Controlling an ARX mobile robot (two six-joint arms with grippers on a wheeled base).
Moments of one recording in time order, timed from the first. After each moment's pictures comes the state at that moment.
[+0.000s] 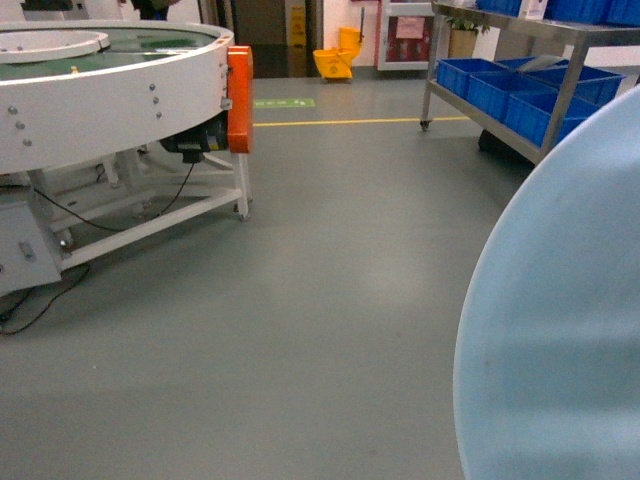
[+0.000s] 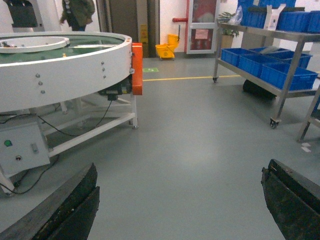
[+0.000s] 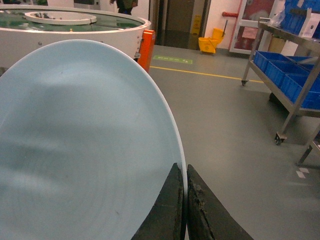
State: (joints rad) left arm 0.00 0.01 0.01 0.00 0.00 0.00; right arm 0.18 0.15 0.15 -0.05 -0.10 -0.08
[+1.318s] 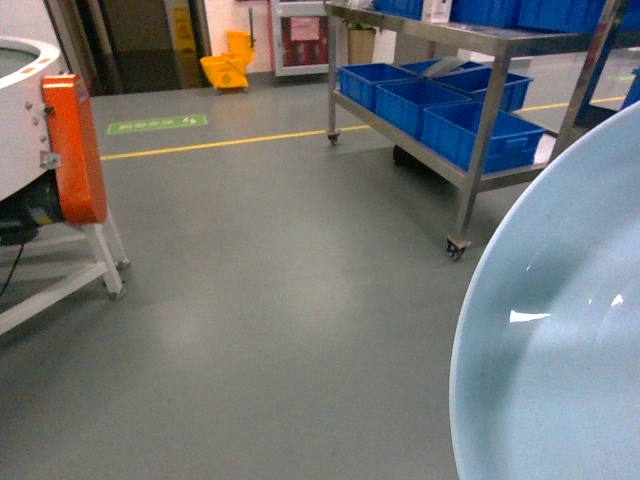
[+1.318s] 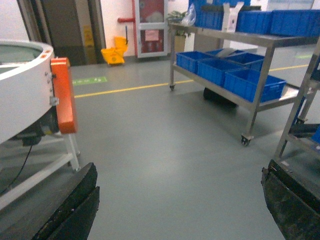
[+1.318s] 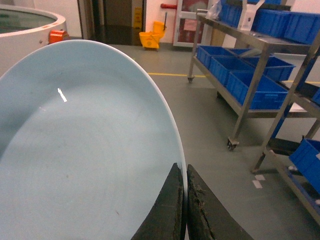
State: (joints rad) left arm 0.00 0.01 0.01 0.00 0.00 0.00; right arm 0.18 0.15 0.15 -0.06 -0.10 -0.08
